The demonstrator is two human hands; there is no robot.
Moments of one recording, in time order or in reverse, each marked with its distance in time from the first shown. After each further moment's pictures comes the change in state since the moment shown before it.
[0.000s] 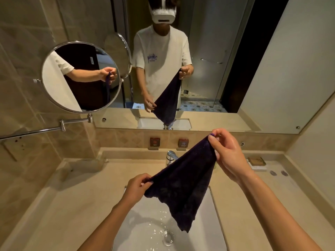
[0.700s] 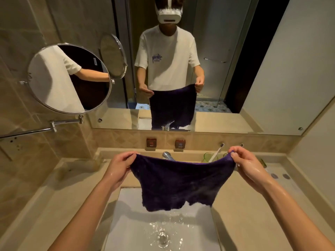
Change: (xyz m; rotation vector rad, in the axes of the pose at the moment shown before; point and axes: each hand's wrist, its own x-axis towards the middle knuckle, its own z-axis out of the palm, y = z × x) left_hand 0.016 0.082 -0.046 -0.667 0.140 -0.167; right_hand 0.004 0.049 -0.114 -0.068 0.105 0.240
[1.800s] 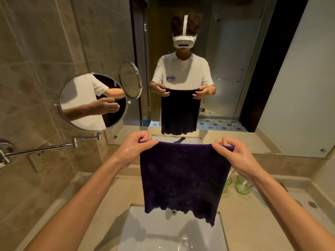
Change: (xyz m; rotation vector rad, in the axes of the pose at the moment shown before) left_hand -0.011 0.134 0.028 0.365 -0.220 0.424; right_hand 0.024 -0.080 0.057 -0.198 -0.216 -0.354
